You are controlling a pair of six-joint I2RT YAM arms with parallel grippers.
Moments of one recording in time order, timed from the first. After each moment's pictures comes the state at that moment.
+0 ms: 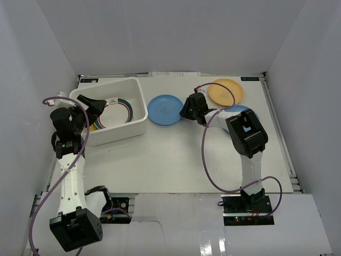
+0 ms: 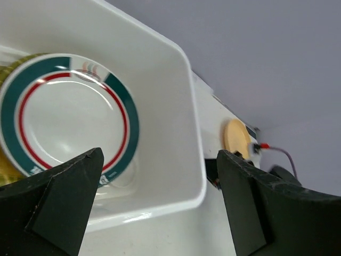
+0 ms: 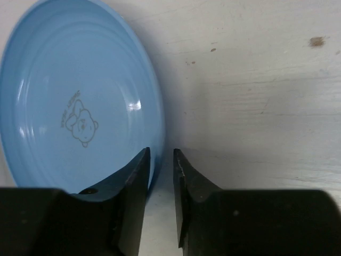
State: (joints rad) left arm 0.30 0.91 0.81 -0.11 0.37 -0.71; right arm 0.52 2.06 1.25 0.17 0.04 0.66
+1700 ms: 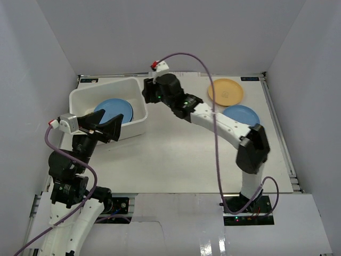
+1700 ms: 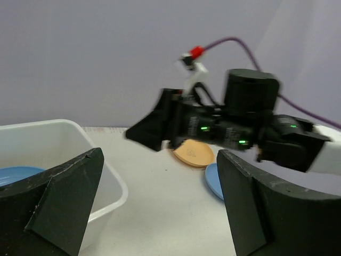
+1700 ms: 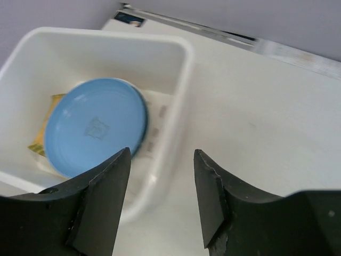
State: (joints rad) left arm -0.26 0.39 0.78 -0.04 0.12 -0.40; right arm 0.89 1.97 1.83 -0.13 0.17 0.27
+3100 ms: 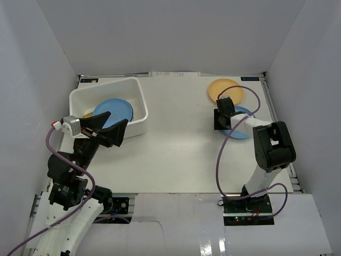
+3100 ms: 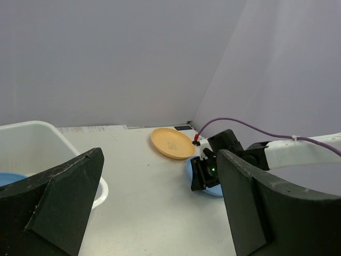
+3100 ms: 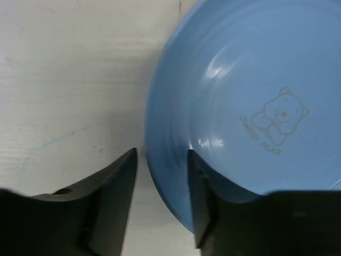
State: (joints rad) left arm -0.34 0.37 0.78 -0.04 0.15 -0.39; right arm 0.30 1.71 0.99 -0.19 0.22 0.16
